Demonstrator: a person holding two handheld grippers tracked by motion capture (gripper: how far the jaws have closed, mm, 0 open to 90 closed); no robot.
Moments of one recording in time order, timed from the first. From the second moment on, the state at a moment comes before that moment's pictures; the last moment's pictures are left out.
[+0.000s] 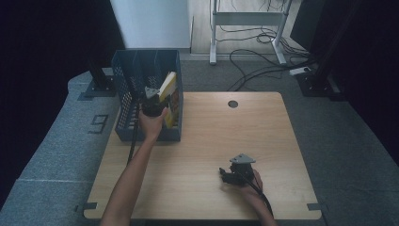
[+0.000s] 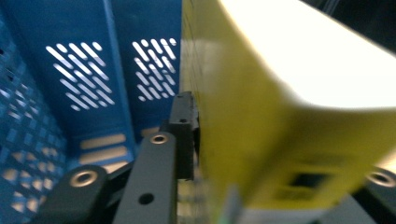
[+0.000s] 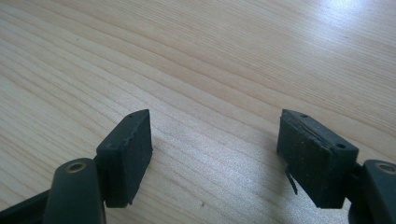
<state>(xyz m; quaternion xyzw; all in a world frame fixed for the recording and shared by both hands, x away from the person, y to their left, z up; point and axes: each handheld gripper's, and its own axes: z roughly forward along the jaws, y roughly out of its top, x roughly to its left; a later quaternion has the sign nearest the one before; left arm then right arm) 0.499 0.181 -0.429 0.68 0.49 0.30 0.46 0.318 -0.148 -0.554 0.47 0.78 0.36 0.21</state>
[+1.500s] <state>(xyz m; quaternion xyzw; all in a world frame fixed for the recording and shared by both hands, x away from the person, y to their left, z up) 0.554 0.160 -0.428 0.63 0.53 0.33 0.47 0.318 -0.148 -0.554 0.47 0.78 0.36 0.21</state>
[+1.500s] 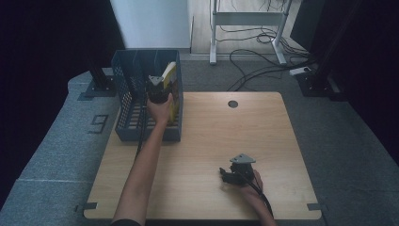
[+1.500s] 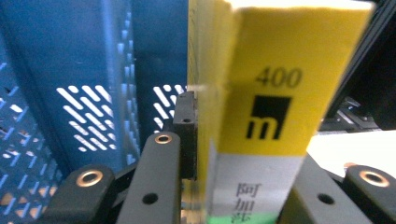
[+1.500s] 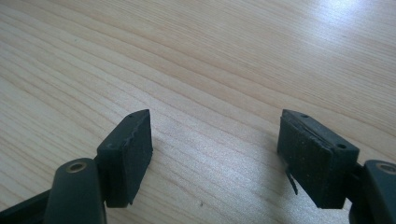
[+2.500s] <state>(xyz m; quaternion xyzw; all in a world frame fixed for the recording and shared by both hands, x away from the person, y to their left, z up) 0.515 0.153 -0.435 0.66 0.50 0.32 0.47 0.318 -0.148 -0.554 0.47 0.78 0.36 0.21</state>
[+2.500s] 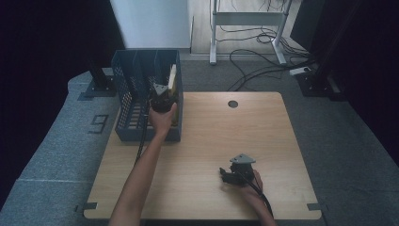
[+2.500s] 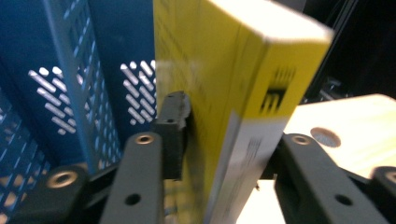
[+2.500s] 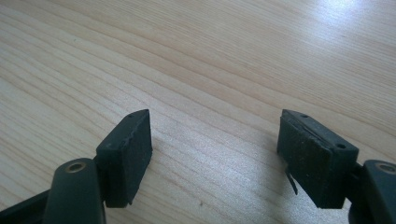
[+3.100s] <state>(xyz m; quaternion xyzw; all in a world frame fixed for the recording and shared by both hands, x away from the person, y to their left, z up) 0.530 0.142 -0.434 0.63 0.53 0.34 0.45 0.318 -0.148 -0.554 0.47 0.78 0.36 0.21</state>
